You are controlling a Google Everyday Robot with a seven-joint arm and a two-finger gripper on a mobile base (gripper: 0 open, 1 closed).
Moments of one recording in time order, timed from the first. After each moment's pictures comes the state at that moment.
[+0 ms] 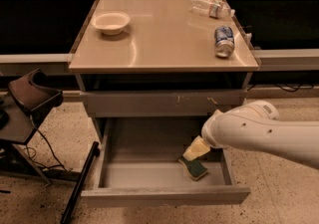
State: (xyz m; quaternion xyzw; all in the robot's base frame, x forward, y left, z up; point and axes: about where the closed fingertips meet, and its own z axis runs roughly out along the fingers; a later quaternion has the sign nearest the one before) arm 0.542 -0.150 0.621 -0.42 0.87 -0.02 0.27
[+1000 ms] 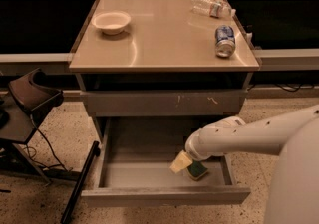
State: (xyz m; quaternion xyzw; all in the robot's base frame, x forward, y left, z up) arm 0.540 -0.112 0.518 -0.42 0.88 0.04 0.22
